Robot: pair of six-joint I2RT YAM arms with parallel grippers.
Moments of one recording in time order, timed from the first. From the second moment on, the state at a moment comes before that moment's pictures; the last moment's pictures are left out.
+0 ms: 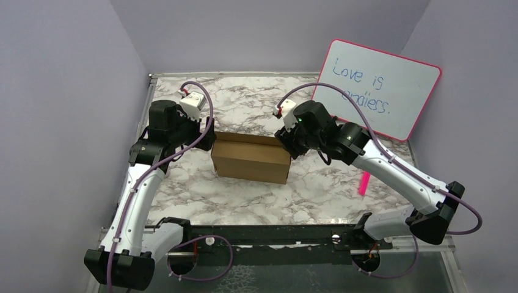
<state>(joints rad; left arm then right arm) -0.16 0.99 1.10 -0.68 0.28 0.12 0.87 1.34 1.41 -0.79 0.15 -0.13</state>
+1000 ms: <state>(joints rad) -0.19 1.05 1.12 -0.74 0.32 0.16 0.87 1.32 1.34 -0.85 0.29 -0.02</state>
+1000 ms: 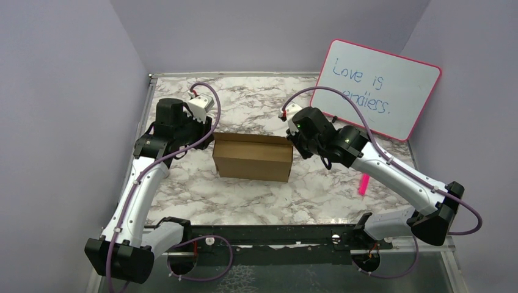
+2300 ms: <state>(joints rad) -0.20 1.08 1.15 -0.75 0.29 -0.19 0.87 1.43 1.44 -0.87 0.40 0.31</state>
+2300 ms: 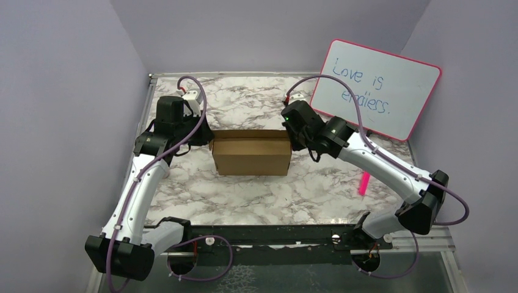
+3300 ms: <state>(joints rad) -0.20 1.05 1.10 -0.68 0.28 -0.33 0.87 1.51 1.55 -0.99 0.46 0.69</state>
